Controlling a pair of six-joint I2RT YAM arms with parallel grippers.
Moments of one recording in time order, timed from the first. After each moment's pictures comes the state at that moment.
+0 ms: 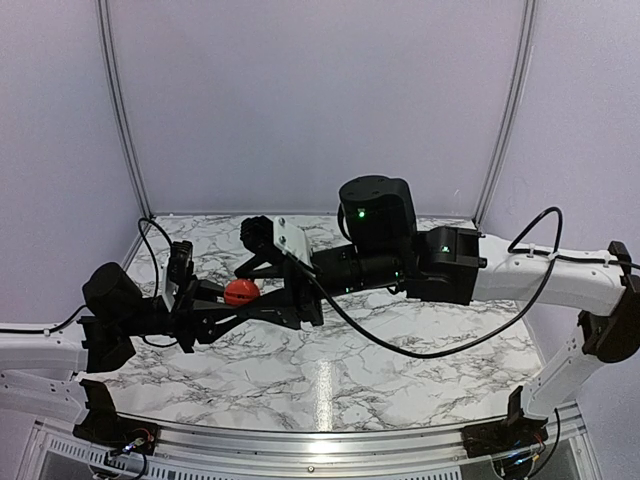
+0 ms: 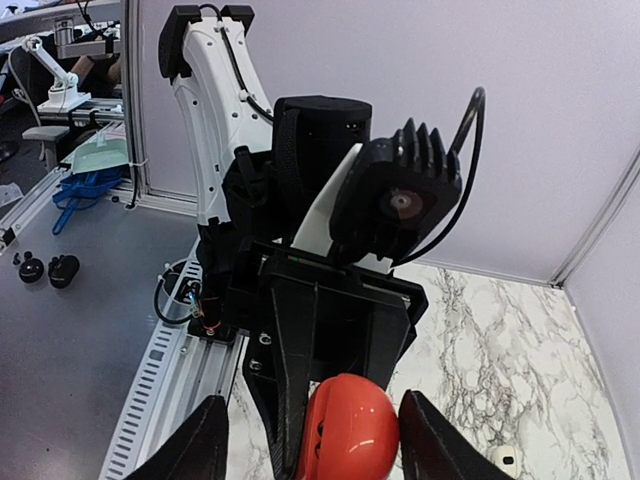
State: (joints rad) left arm -0.89 0.97 0.39 0.81 0.63 -0.27; right arm 1.23 1.56 1.43 -0.14 -0.40 -0.28
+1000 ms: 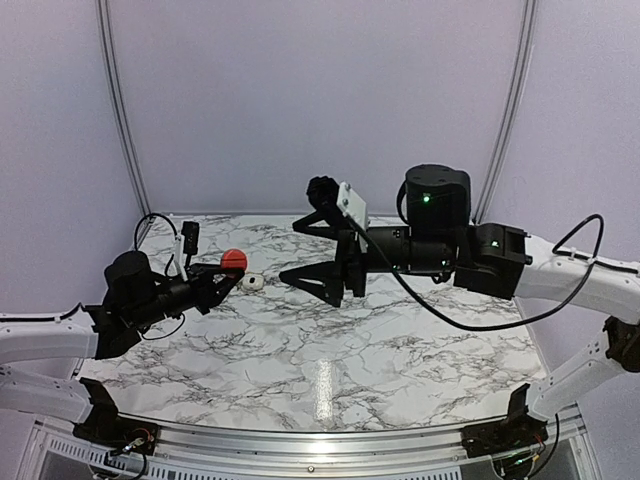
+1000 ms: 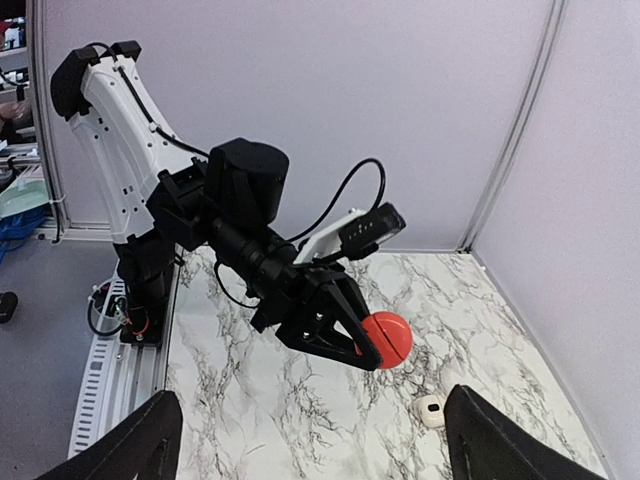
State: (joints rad) left arm -0.71 1.05 0.41 0.59 0.24 -0.44; right arm 1.11 1.37 1.28 -0.10 -0.28 -0.22
